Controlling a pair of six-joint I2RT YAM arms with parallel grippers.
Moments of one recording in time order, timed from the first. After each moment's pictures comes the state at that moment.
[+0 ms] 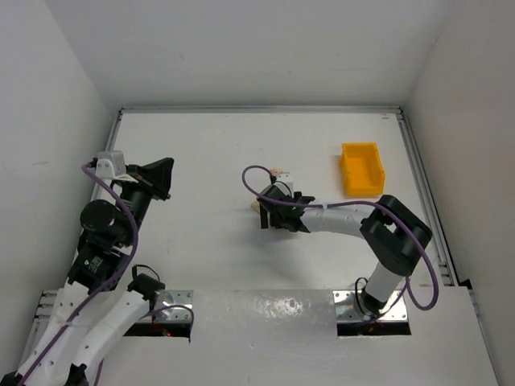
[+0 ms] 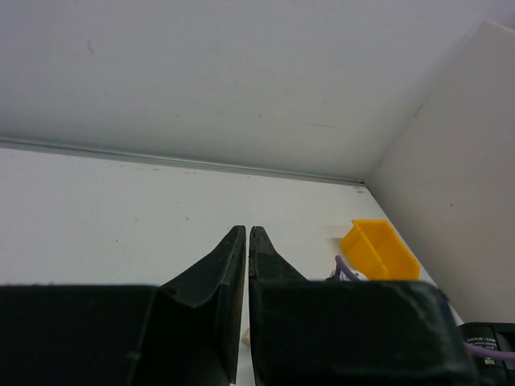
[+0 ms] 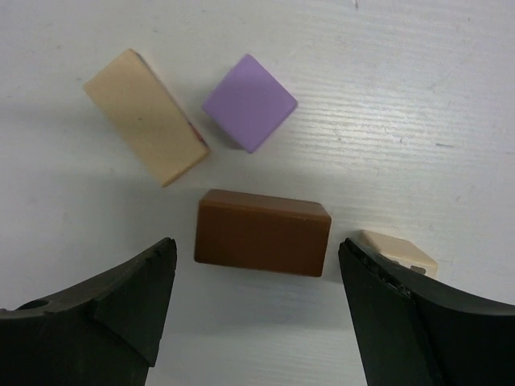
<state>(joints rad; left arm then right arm) -0.42 0.50 0.80 -0.16 -0.17 -0.37 0.87 1.70 0.88 -0.22 0.43 0.67</state>
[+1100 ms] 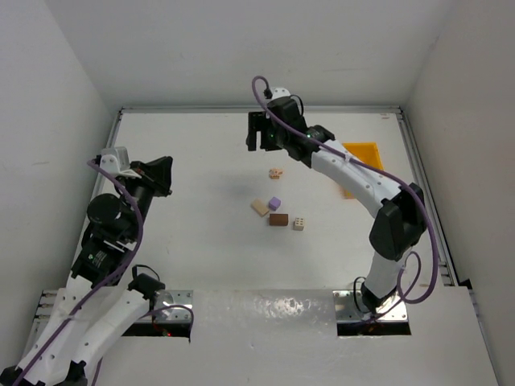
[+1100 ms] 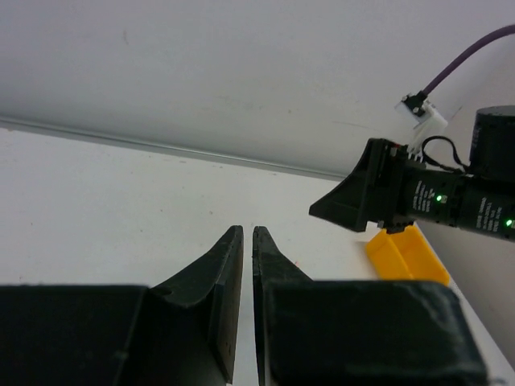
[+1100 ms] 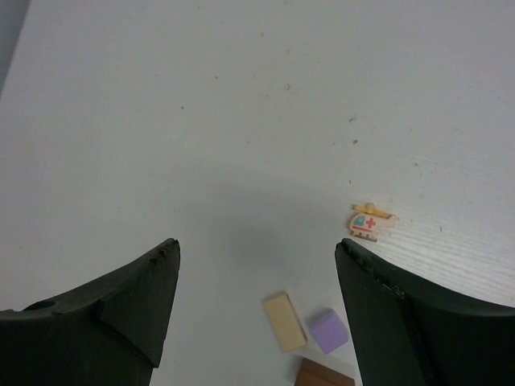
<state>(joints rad) -0.43 0.54 0.80 -0.17 -0.26 -0.36 0.65 1.80 1.62 -0.40 0.18 0.37</state>
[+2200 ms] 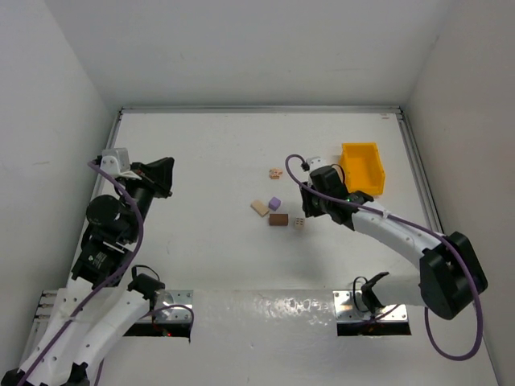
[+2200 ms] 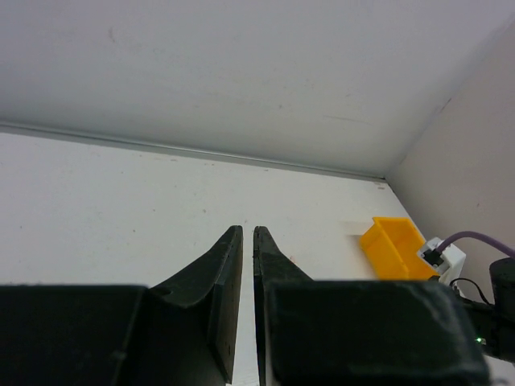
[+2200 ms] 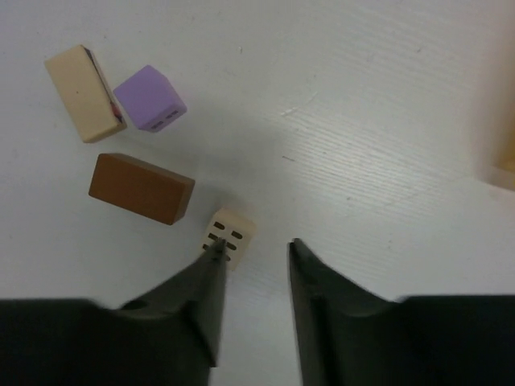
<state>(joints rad) -0.40 0.53 0.78 -0.16 -0.20 -0.36 0.55 1.29 0.73 -0.28 0.13 0.19</state>
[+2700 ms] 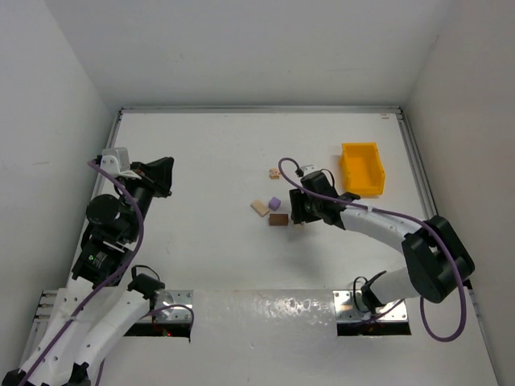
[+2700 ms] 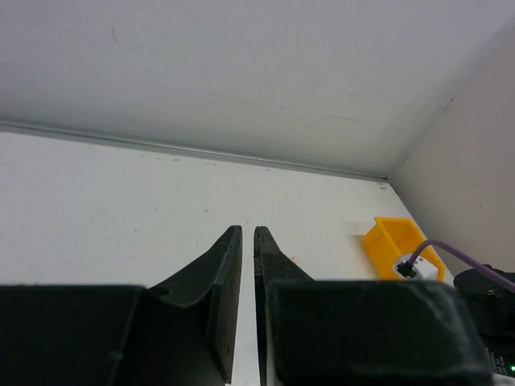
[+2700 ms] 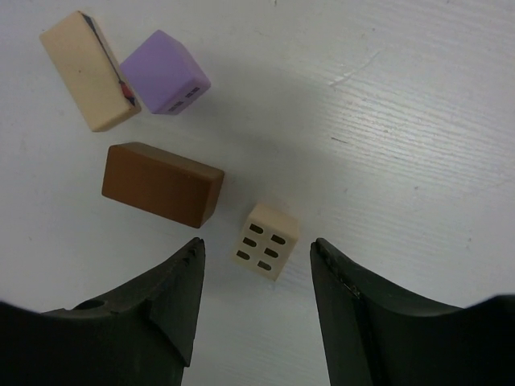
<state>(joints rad) -0.38 0.54 0.78 -0.16 -0.19 -0.36 0.58 1.40 0.71 -0.22 0.07 0.32</state>
